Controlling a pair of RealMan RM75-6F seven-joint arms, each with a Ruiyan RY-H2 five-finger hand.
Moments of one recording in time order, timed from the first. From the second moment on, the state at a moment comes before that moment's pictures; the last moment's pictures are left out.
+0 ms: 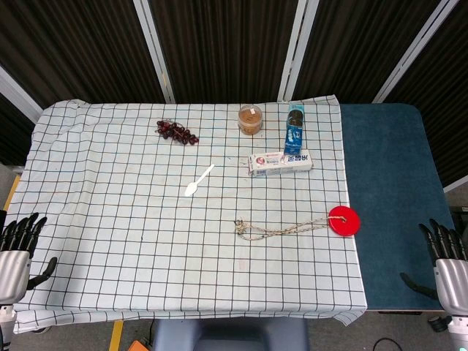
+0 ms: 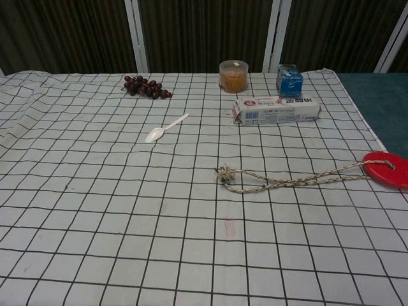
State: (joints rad) left arm -0.07 -1.20 -0.05 -1.51 1.55 1.57 0.04; right arm -0.05 -1.14 0.04 -1.55 -1.55 1.58 0.01
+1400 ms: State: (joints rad) left arm -0.62 -1.57 -0.23 -1.66 1.41 0.99 0.31; right arm -0.08 -1.12 0.08 -1.48 -1.47 1.60 0.15
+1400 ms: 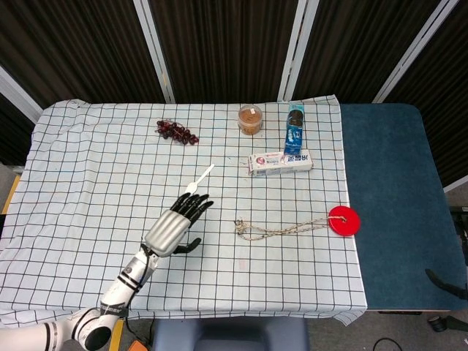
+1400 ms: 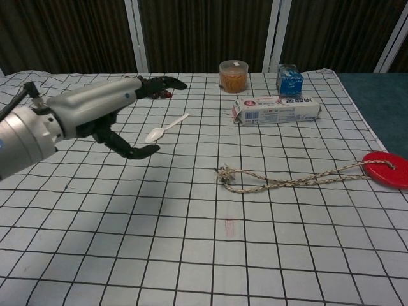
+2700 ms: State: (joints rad) left arm -0.98 -1.94 -0.29 -1.22 1.03 0.77 0.39; right arm -0.08 -1.13 0.09 -1.42 -1.43 1.57 0.23
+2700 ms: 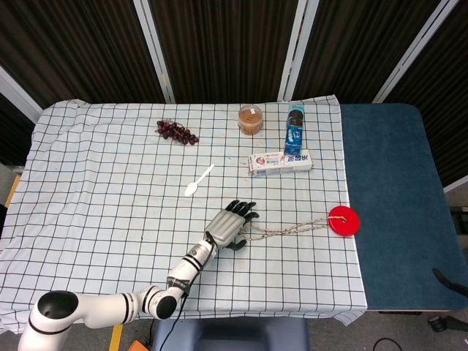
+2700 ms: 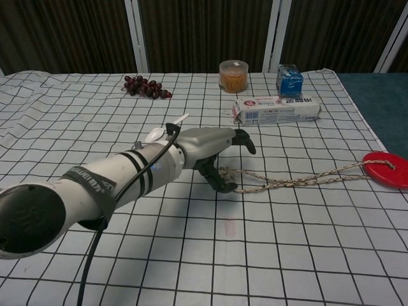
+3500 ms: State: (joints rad) left arm -1.05 -2.01 -0.29 -1.08 0.97 0.73 0.36; right arm -0.09 -1.14 0.10 -1.40 -1.42 1.57 0.24
